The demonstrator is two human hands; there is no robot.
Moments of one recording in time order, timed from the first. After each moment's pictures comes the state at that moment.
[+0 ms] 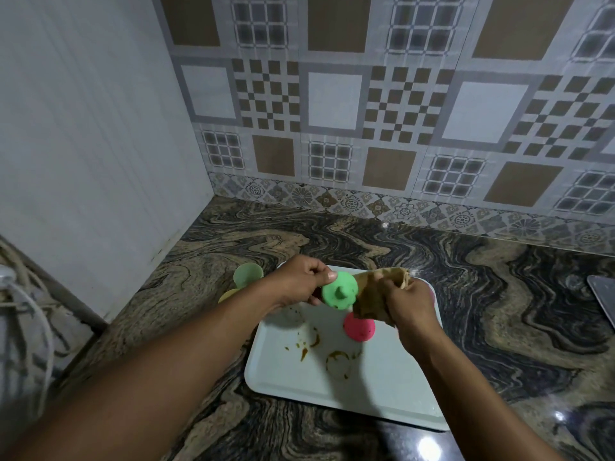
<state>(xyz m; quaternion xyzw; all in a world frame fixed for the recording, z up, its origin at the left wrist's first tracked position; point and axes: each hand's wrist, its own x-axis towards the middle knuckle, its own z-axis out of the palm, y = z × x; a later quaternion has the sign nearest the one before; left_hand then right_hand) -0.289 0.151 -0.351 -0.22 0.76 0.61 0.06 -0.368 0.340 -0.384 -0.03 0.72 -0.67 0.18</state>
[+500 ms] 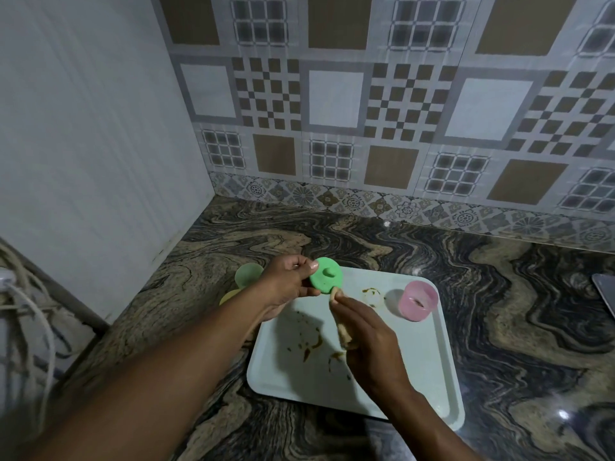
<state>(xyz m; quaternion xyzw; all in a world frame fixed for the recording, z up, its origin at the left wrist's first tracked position) -0.284 0.143 -0.365 -0.28 0.60 0.75 -0.05 -0.298 0.339 -0.419 -0.41 0.79 -0.45 -0.10</state>
